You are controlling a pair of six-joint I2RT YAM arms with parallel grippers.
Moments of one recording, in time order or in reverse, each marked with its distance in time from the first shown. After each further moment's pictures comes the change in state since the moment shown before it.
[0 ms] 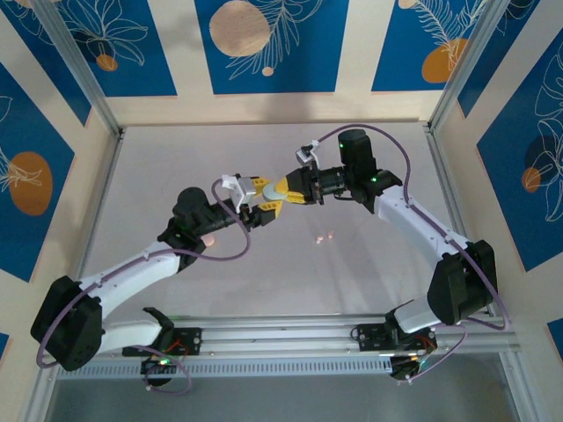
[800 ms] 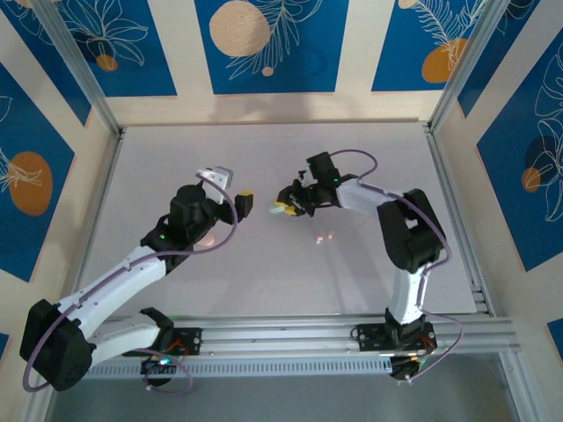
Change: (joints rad) left arm 0.058 -0.130 0.048 -0.558 -0.604 -0.154; right arm 0.049 0.467 0.053 -0.029 0.547 0.015
